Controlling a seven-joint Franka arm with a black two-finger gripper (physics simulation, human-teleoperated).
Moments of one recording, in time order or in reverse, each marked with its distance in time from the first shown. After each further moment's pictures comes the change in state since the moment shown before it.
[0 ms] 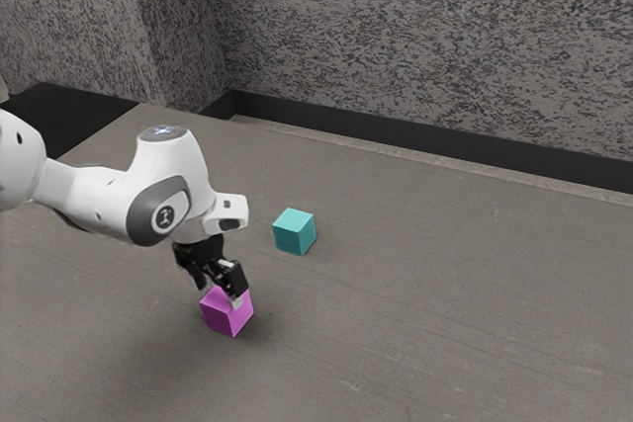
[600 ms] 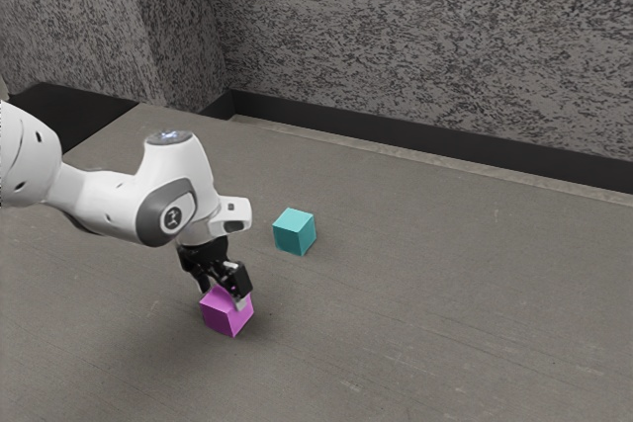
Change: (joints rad) arm -0.002 0.082 0.018 0.048 -0.005 0.014 -0.002
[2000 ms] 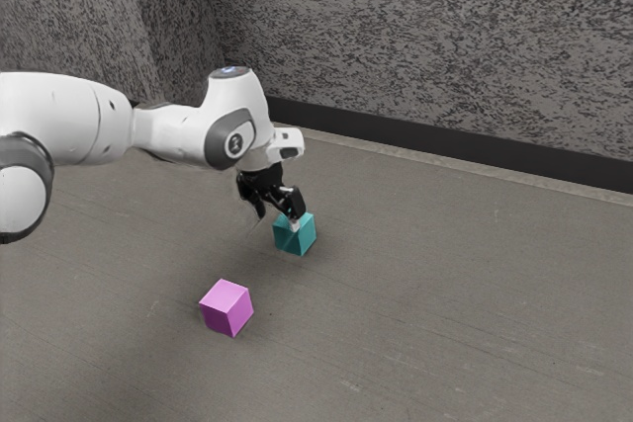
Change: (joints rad) arm -0.027 0.428 0.006 0.729 0.088 -0.225 -0.031
